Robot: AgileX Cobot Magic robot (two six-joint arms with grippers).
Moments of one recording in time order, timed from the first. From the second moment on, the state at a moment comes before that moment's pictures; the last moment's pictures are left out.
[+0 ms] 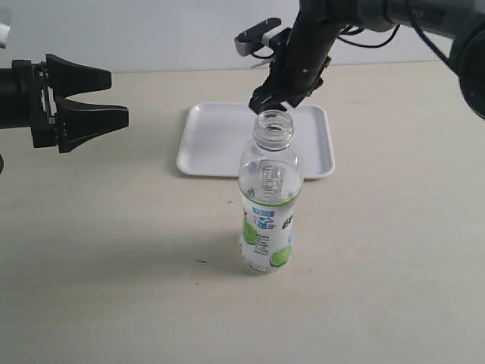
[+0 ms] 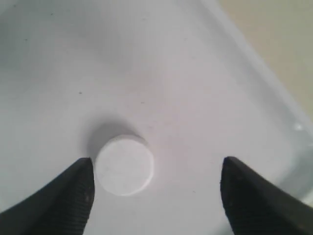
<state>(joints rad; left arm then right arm) 0.09 1.83 -0.90 1.52 -1.21 -0.87 0.24 2.39 -2.04 0.12 1.00 -0.42</state>
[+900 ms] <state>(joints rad) 0.09 1.83 -0.90 1.36 -1.21 -0.91 0.00 1.25 -1.36 0.01 0.91 -0.17</state>
